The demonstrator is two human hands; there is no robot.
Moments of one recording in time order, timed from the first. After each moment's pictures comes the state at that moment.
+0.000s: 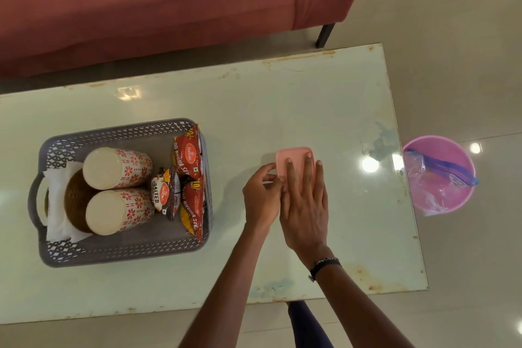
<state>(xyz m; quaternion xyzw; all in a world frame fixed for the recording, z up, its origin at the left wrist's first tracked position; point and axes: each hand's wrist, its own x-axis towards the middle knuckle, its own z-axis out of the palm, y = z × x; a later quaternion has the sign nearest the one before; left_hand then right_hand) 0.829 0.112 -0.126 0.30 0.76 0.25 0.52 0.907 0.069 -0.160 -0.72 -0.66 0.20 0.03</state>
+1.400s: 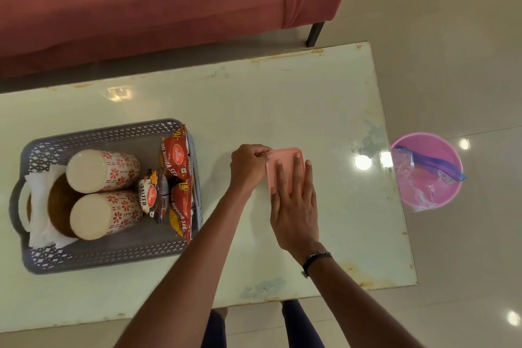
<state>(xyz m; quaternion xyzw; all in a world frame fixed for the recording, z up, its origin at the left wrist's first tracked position) 0.815 0.168 -0.142 0.40 0.75 0.16 0.51 0.910 0.067 -0.163 -0.70 -0.68 0.21 0.03</state>
